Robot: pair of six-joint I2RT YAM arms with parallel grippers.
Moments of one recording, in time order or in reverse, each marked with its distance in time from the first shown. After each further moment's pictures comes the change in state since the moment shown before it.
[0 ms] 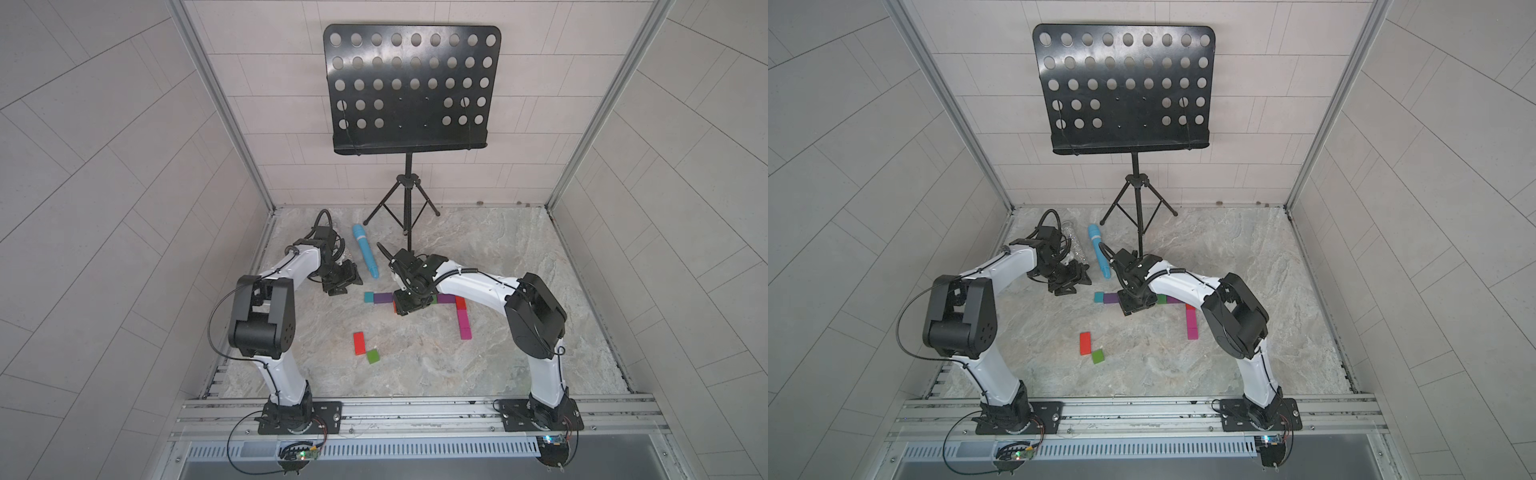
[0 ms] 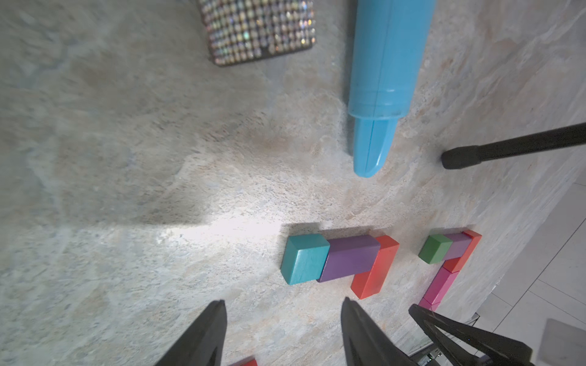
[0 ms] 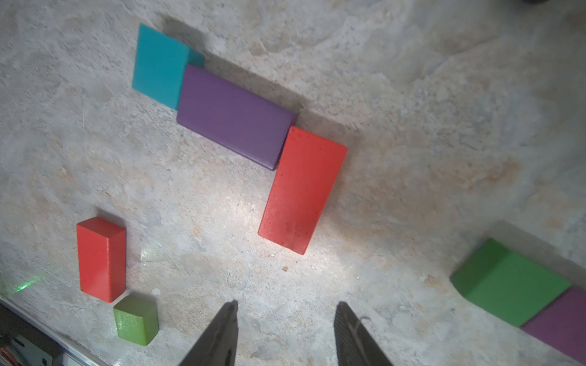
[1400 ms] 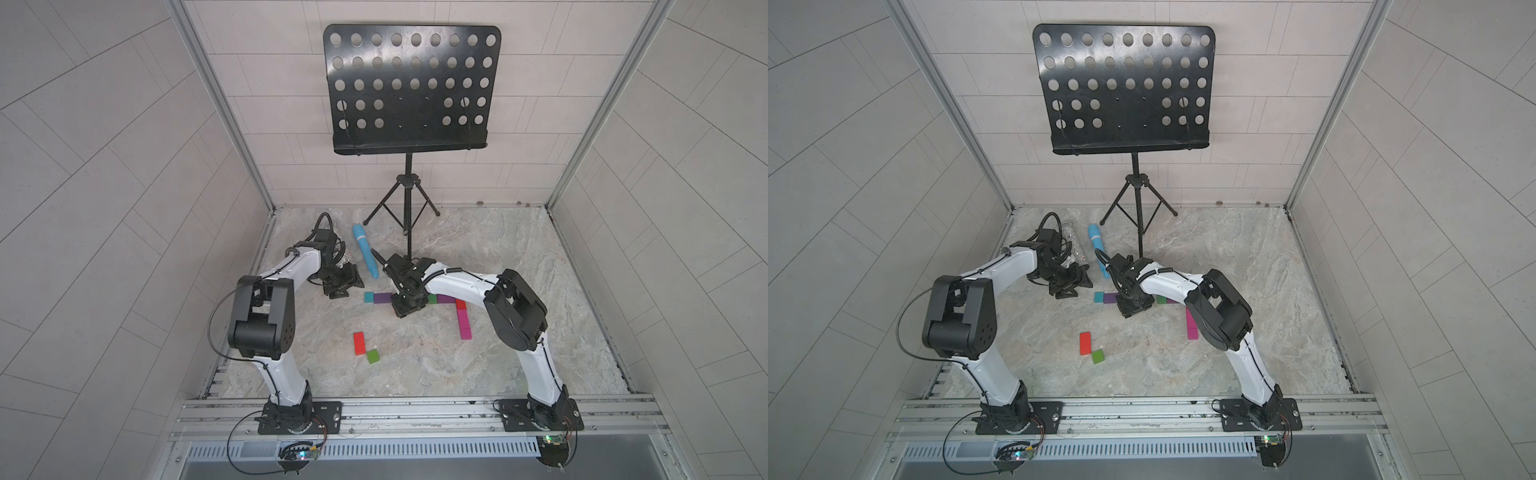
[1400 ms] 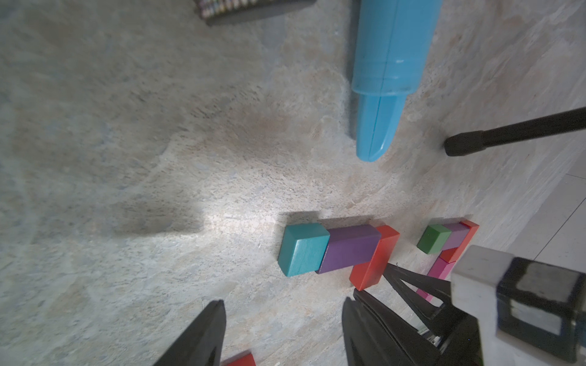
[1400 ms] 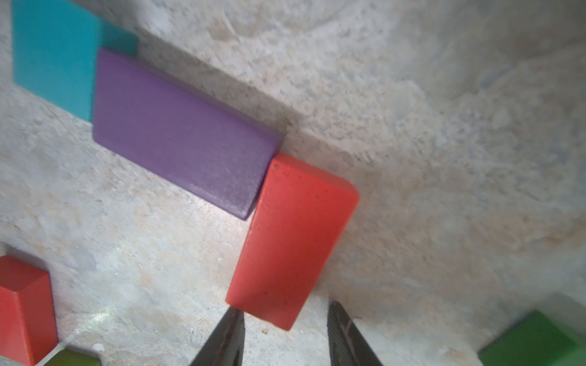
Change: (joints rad) left arm 0.004 -0.002 -0.027 0.004 0.029 -0.001; right arm 0.006 0.134 0.061 0.003 0.033 -0.031
